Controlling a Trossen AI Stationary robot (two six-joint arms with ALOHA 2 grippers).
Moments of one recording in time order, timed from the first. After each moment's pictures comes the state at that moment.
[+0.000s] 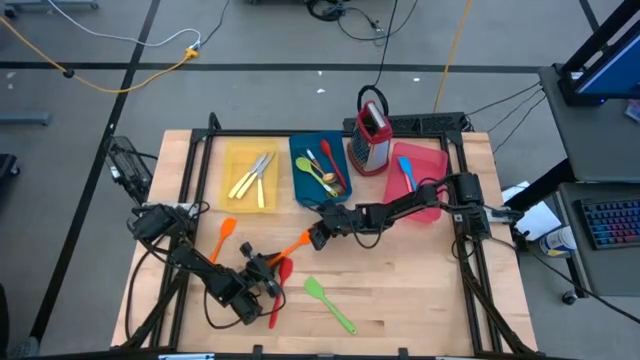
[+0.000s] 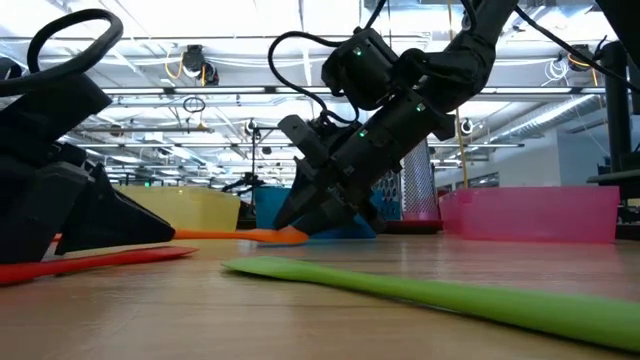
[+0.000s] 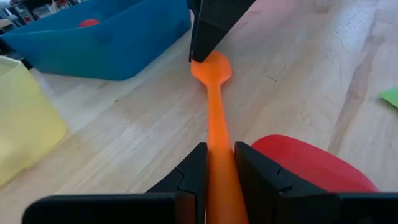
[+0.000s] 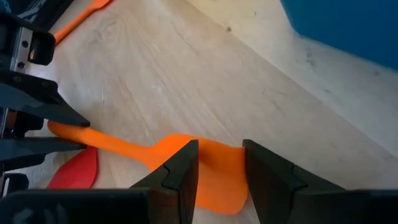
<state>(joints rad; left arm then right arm) -0.76 1.98 0.73 -0.07 -1.17 -1.06 0.05 2.02 1.04 0.33 0.07 0.81</state>
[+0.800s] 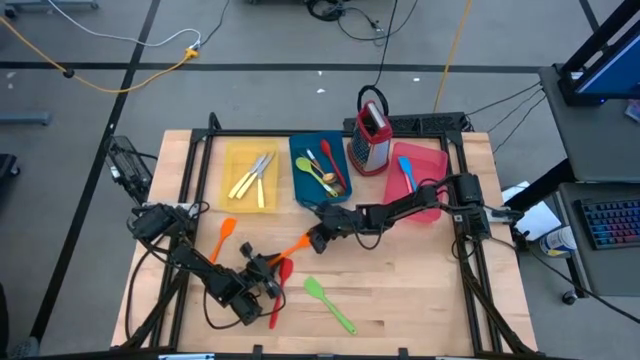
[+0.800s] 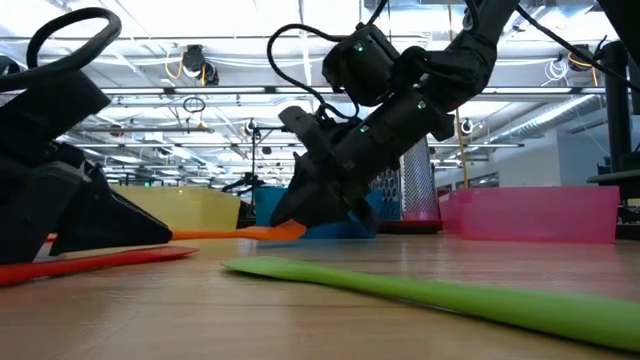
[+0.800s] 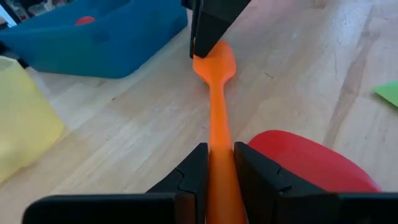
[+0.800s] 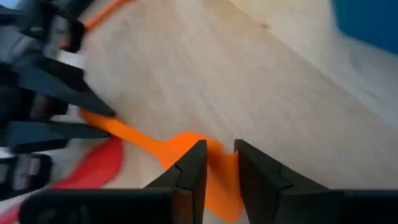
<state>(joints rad) -0.75 1.98 0.73 -0.09 -1.15 -1.06 0.07 2.02 1.04 0.38 0.00 0.77</state>
